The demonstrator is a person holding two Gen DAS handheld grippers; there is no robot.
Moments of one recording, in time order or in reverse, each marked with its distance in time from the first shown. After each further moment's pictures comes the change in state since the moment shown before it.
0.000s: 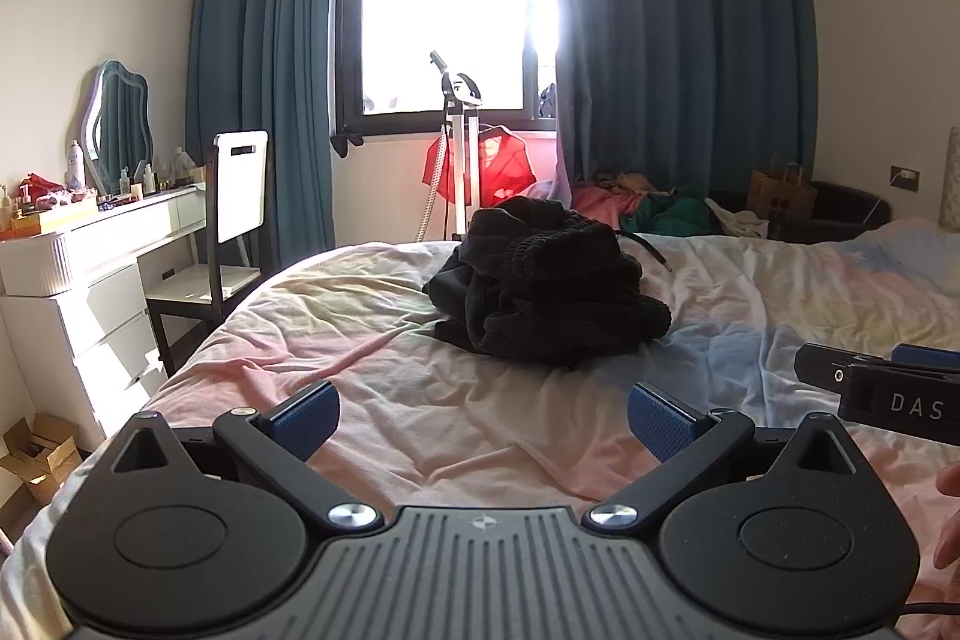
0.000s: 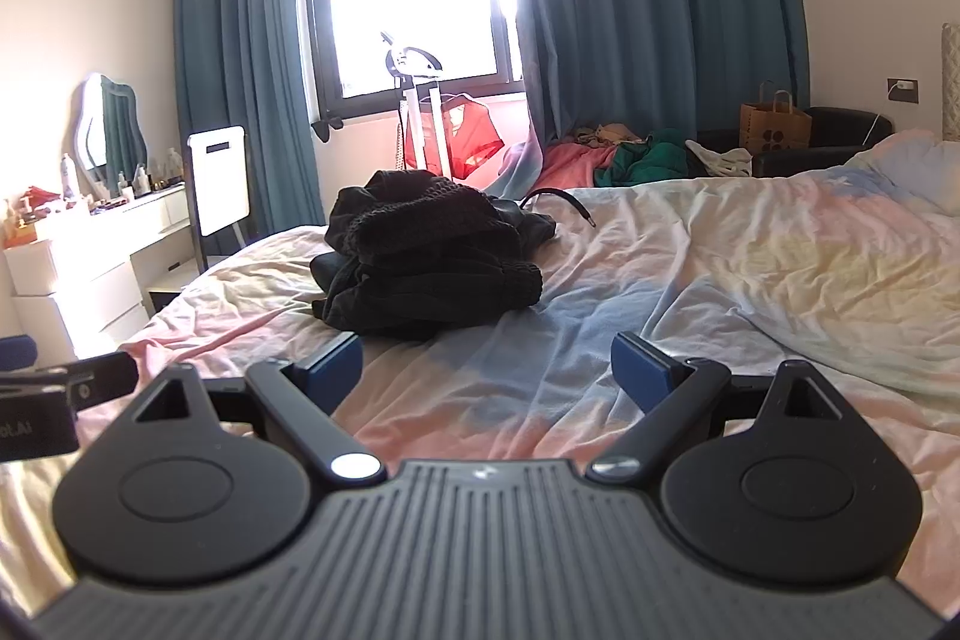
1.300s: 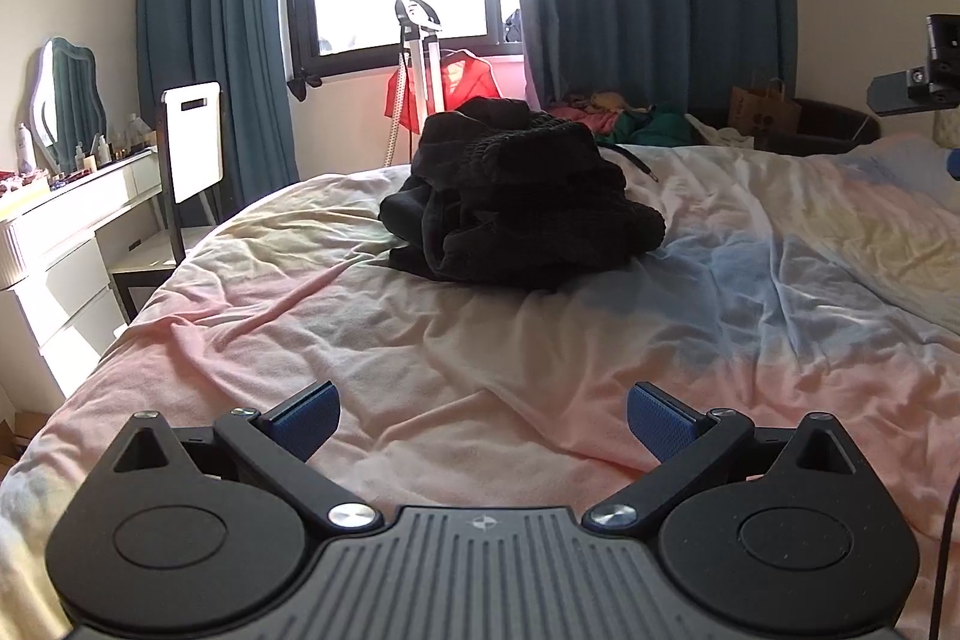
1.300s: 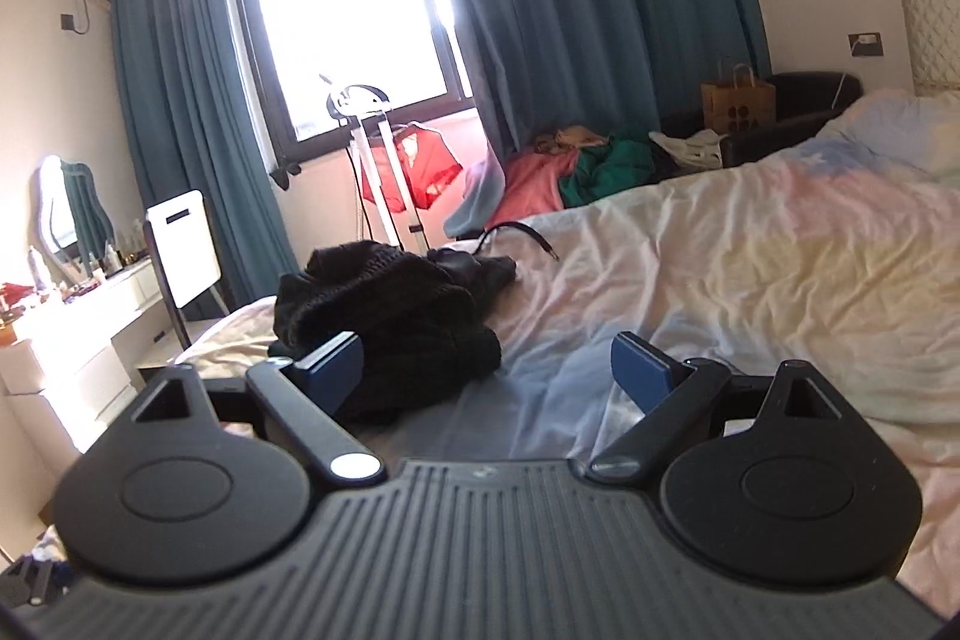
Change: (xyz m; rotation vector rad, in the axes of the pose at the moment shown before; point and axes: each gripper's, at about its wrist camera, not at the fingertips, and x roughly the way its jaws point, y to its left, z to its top) left arm 0.101 -0.027 -0.022 0.094 0.138 -0.056; right arm 0.039 -0.055 0.056 0.168 -0.002 -0.050
